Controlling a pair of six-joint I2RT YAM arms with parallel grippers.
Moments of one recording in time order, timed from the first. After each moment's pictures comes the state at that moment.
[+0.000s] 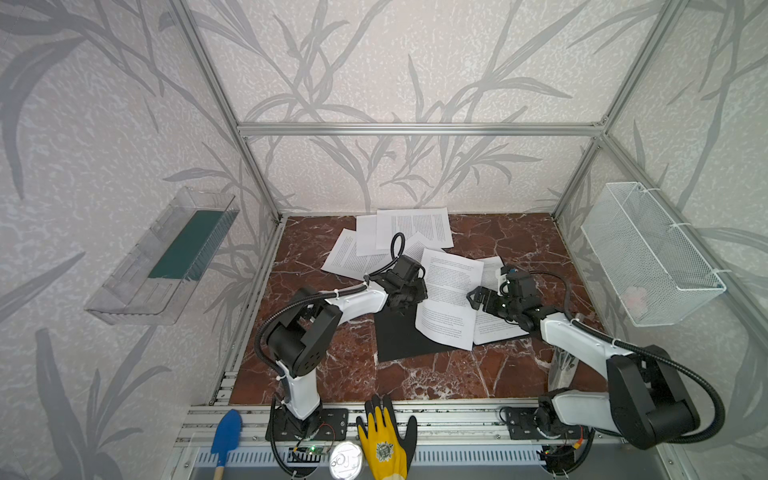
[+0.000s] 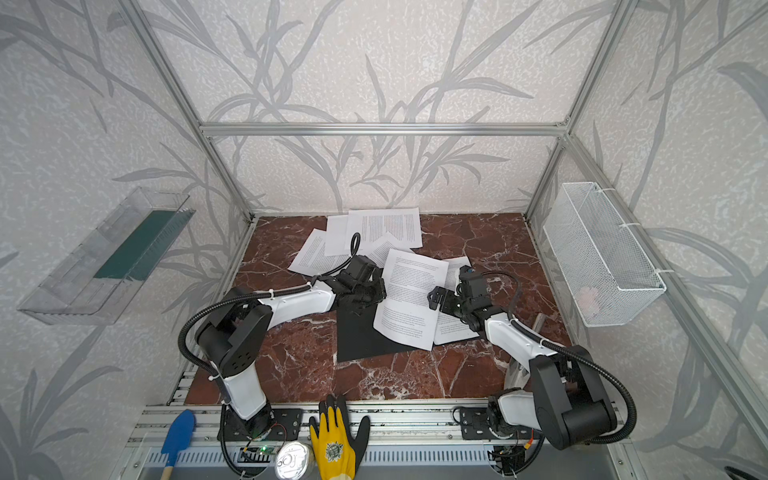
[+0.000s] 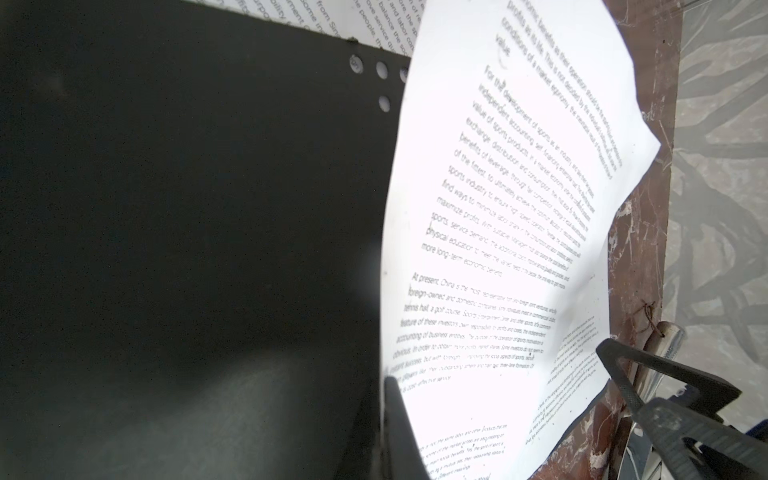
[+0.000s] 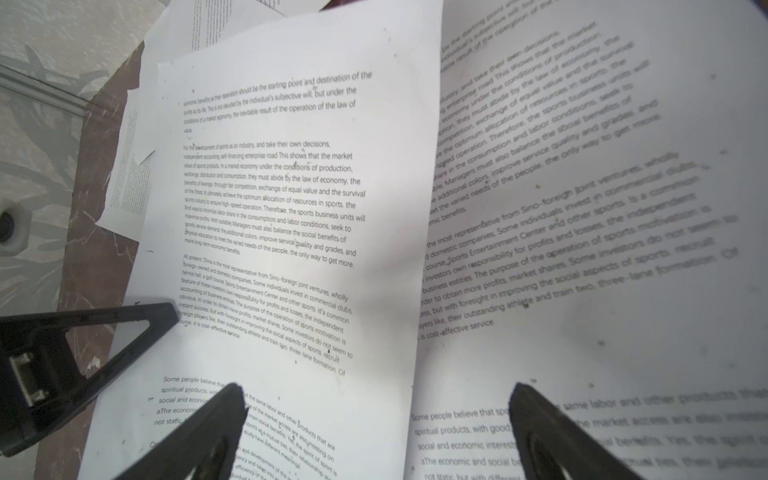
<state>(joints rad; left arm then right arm) -0.65 1.82 1.10 -0.16 0.12 -0.88 0.26 1.34 0.58 -0.05 -0.24 0.58</state>
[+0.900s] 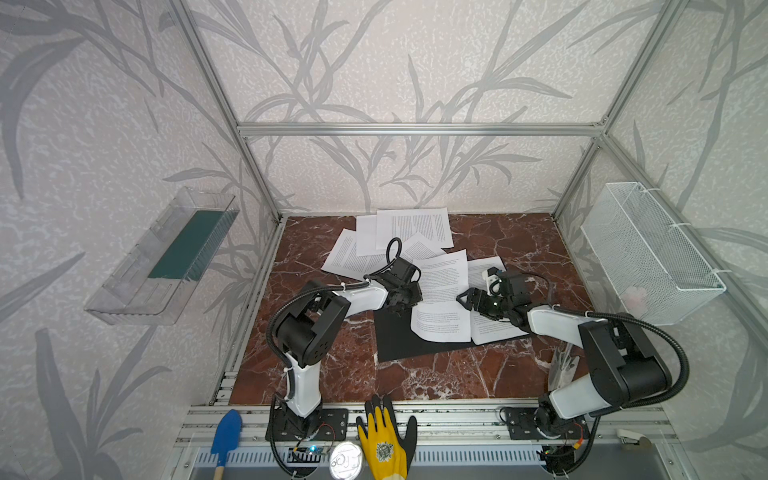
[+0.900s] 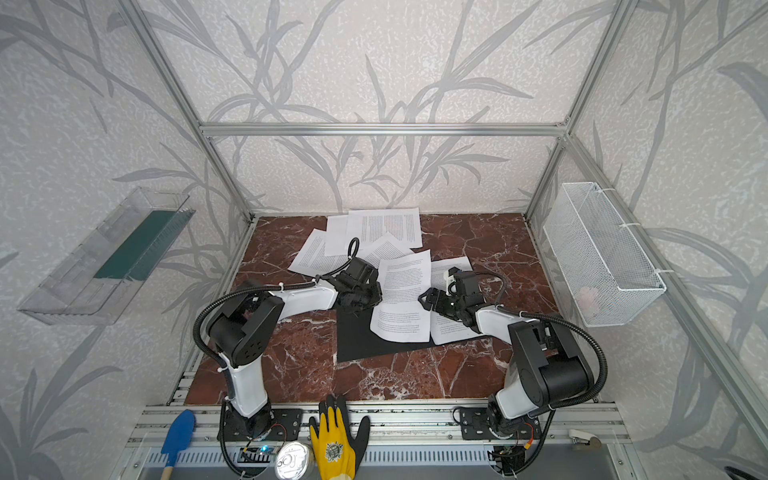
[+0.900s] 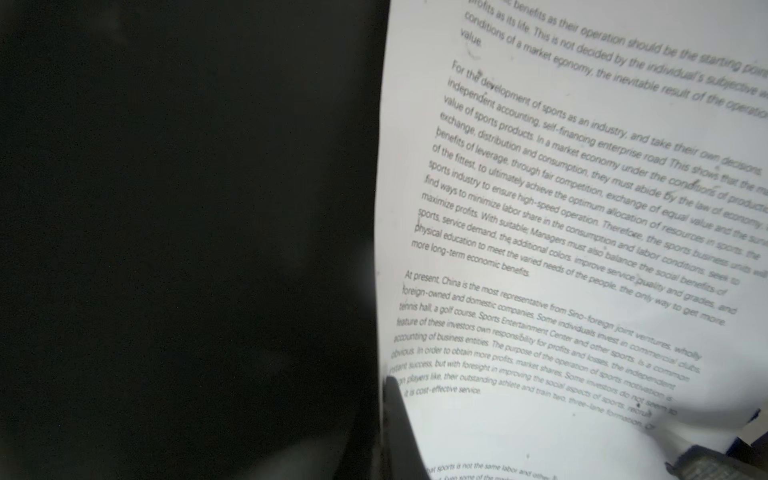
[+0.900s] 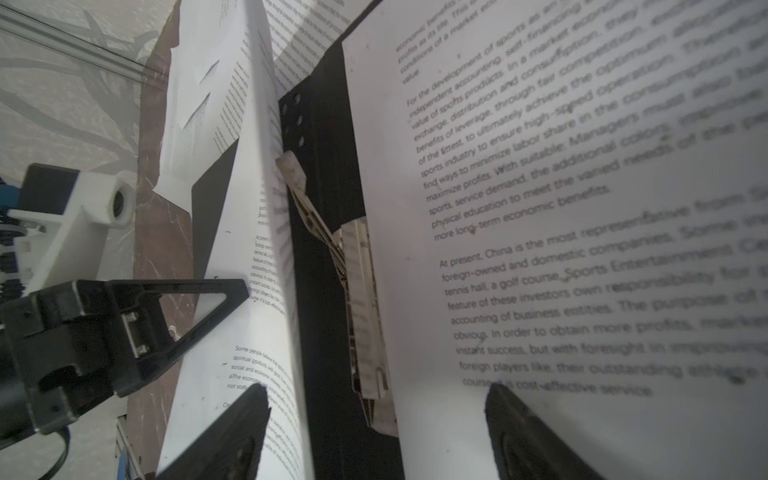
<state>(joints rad) -0.62 1.90 1.10 -0.18 0.15 -0.89 0.26 1.53 0.59 0.14 -0.45 0.62</state>
